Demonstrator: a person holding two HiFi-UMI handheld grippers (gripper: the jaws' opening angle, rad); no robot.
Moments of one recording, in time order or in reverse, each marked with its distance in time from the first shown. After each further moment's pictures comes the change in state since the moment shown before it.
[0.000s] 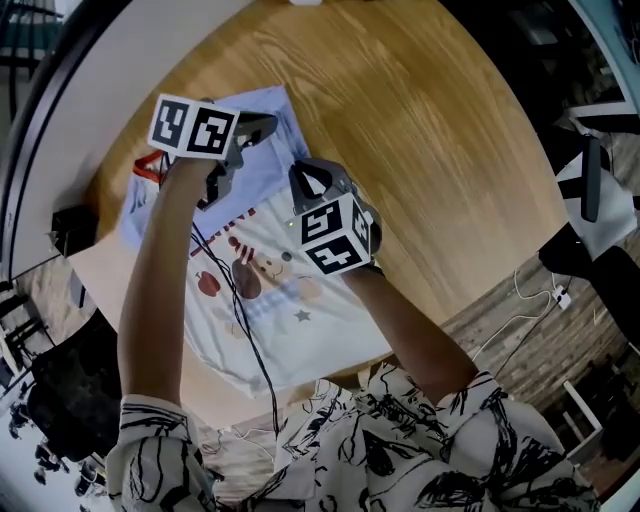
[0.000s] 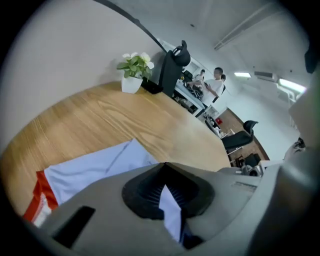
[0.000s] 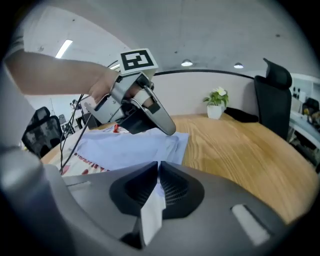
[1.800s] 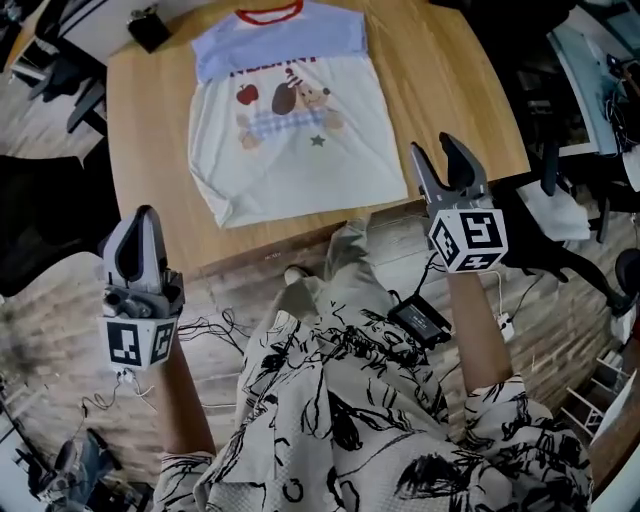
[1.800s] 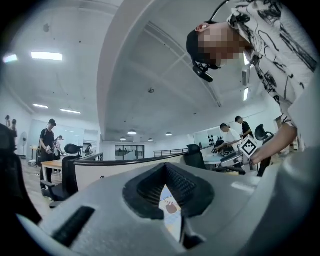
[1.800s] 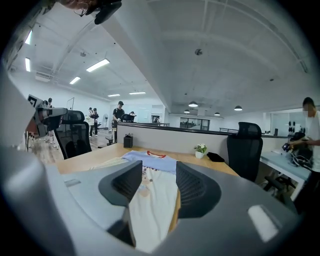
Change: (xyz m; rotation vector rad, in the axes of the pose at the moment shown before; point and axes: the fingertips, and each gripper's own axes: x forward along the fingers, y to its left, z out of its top) left arm -0.399 -0.377 -0.440 0.268 -1.163 0.806; right arm -0.396 0.118 -0.052 -0.191 -0.383 -0.035
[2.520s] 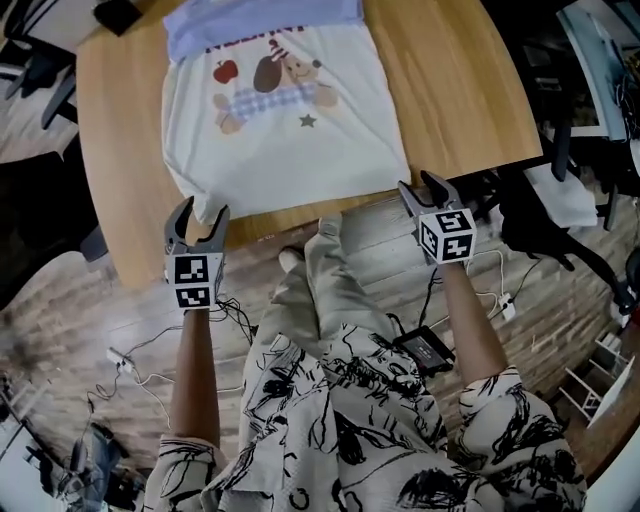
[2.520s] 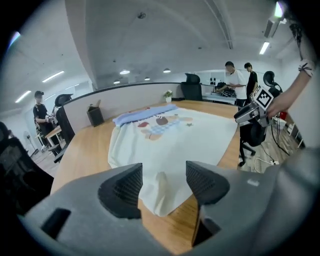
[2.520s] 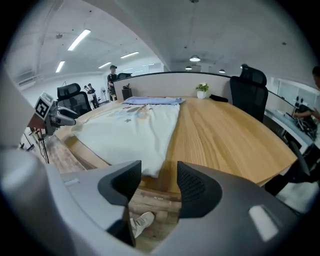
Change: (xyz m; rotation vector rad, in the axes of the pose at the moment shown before) left arm 0.022 -0.037 -0.295 0.050 0.754 0.001; right arm 0.004 -0.008 -0.255 0.108 0.472 0.075
